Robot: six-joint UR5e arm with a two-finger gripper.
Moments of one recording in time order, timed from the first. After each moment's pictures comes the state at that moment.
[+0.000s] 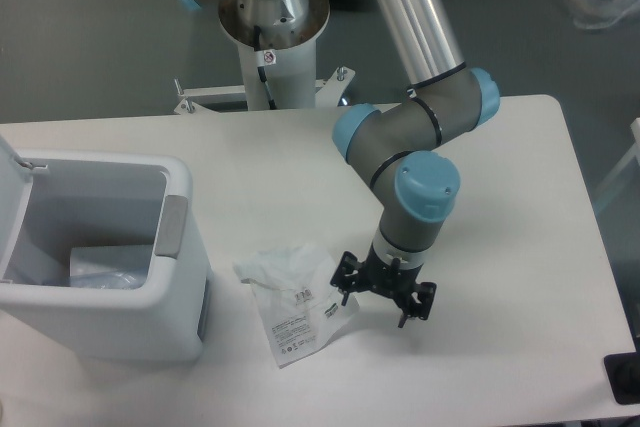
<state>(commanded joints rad) 2.49 -2.15 -1.65 -0.81 1.32 0.87</state>
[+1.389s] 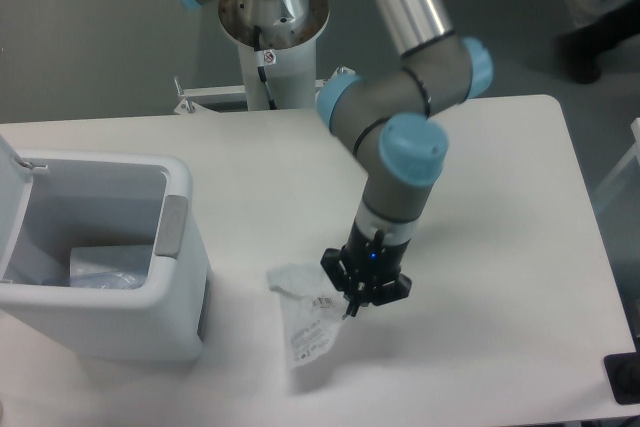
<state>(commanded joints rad) 2.57 -1.96 -1.56 -0.82 1.06 0.73</state>
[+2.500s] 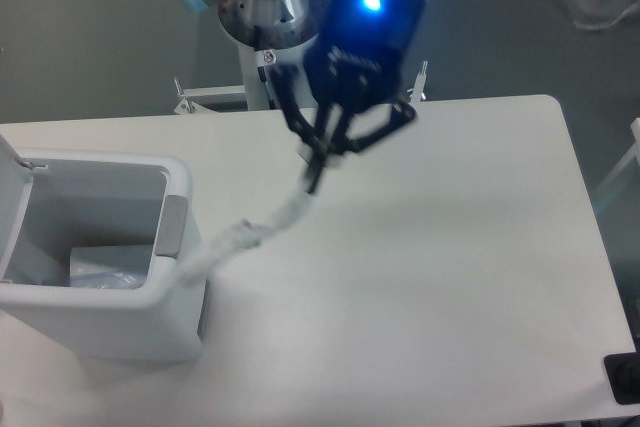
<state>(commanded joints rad) 2.51 -1.63 -1.42 -0.81 0.73 0.55</state>
